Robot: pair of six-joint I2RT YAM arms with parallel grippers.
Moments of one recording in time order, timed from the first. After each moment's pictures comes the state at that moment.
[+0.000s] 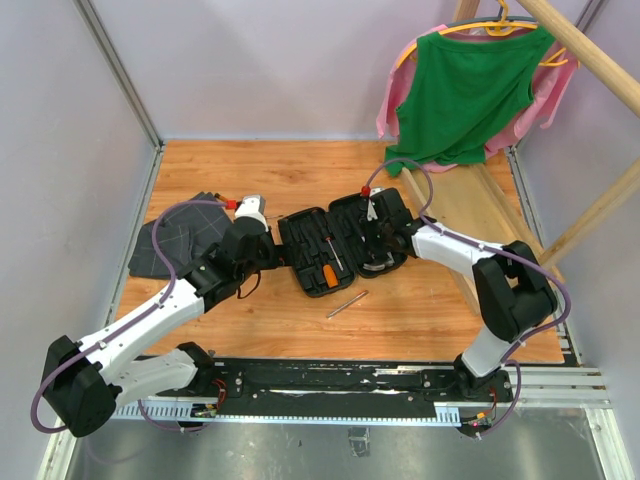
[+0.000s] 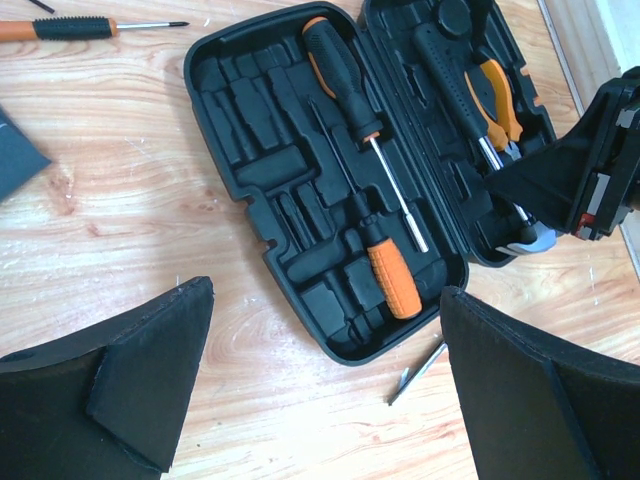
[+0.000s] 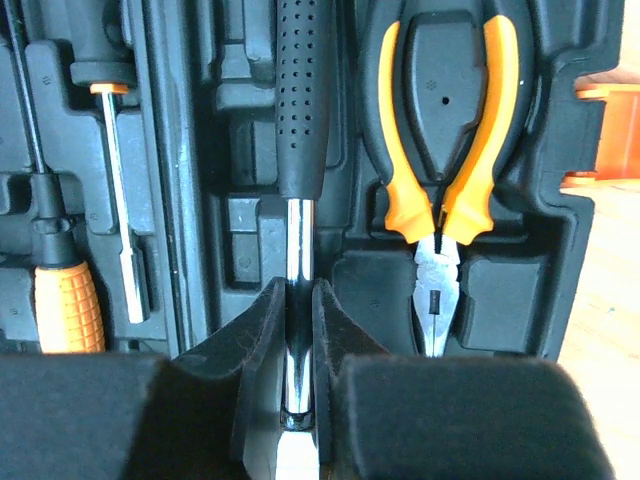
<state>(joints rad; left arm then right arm) -0.67 1.02 0.74 -0.27 -0.28 -0.61 0.54 1.66 1.01 -0.24 -0.02 0.20</state>
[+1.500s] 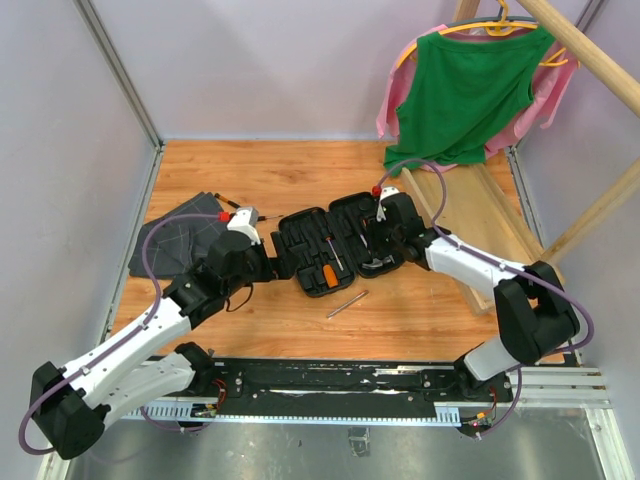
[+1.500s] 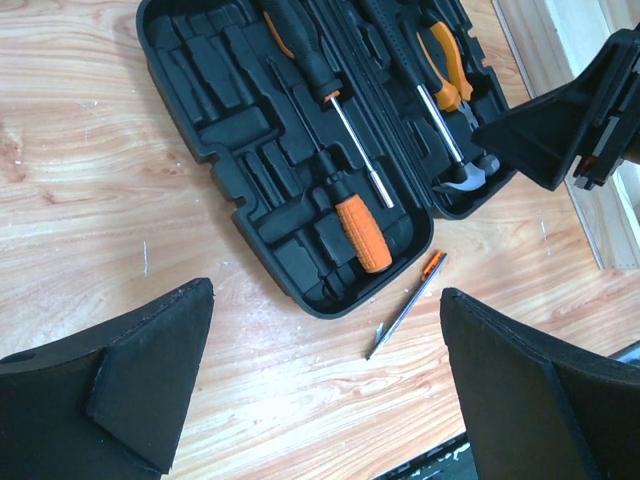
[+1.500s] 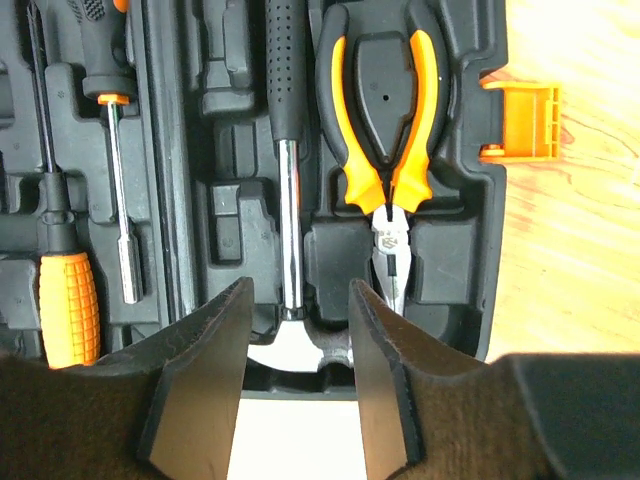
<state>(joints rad) -0.67 0.87 0.65 -0.27 -0.17 -0.63 0.54 1.52 0.91 -0.17 0.06 0.19</state>
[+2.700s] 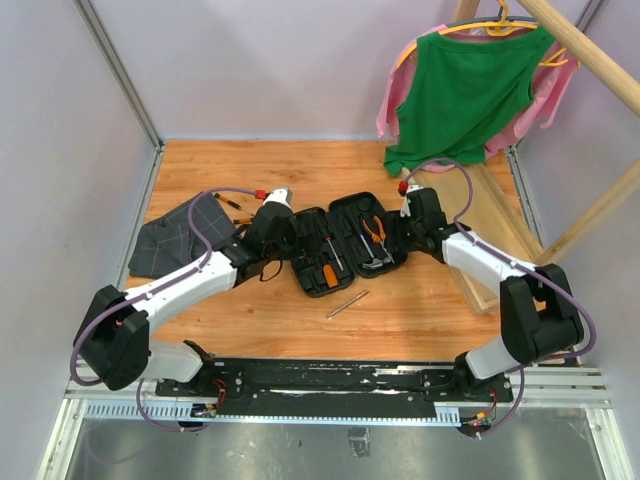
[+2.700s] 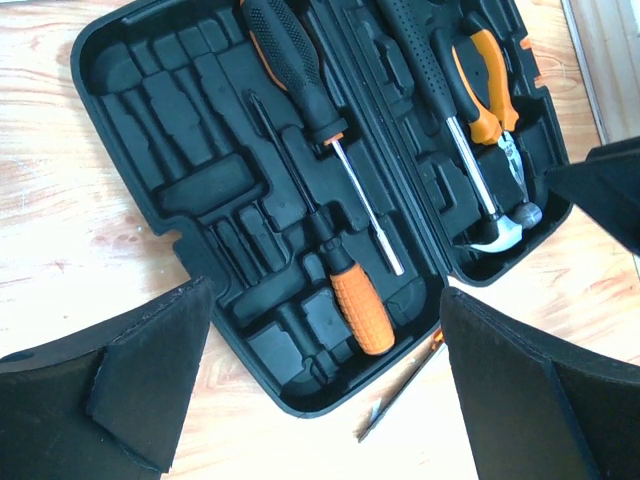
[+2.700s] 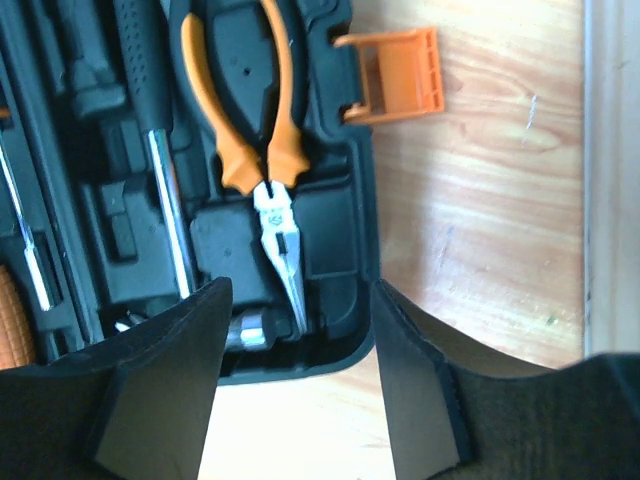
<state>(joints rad) -0.67 1.32 0.85 -0.17 -0.18 -0.63 0.38 1.48 0.86 -0.22 -0.01 0.20</state>
